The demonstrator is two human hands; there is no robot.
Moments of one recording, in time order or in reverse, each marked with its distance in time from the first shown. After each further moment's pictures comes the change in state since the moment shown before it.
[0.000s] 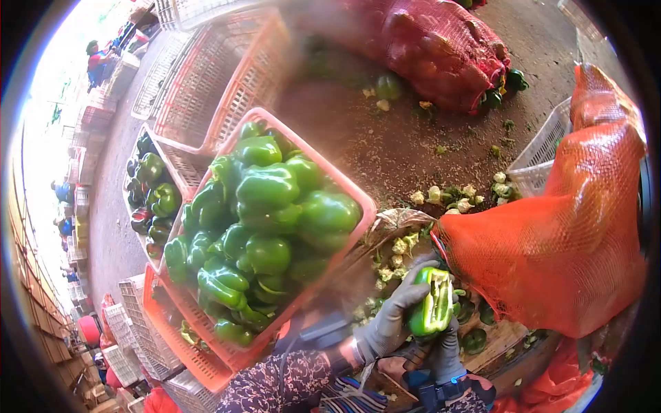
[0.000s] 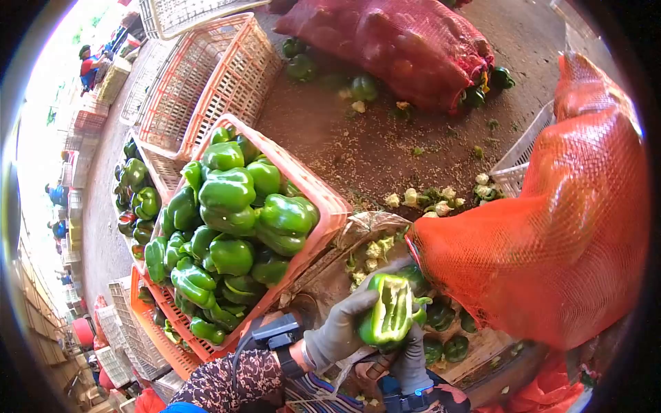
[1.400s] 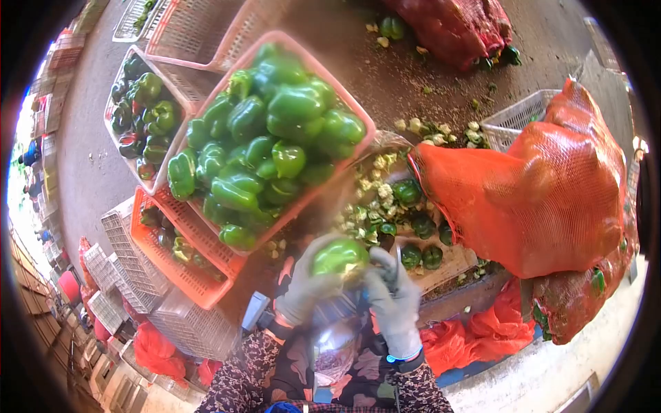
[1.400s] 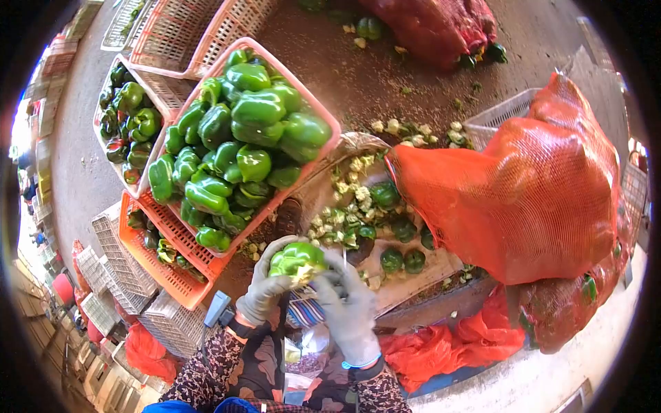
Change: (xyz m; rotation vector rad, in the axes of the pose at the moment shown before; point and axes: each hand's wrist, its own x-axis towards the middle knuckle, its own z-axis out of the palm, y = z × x) left_hand -0.214 0.053 0.064 0.306 0.434 0.130; right_hand -0.157 -0.017 0.188 -1.038 0.074 -0.152
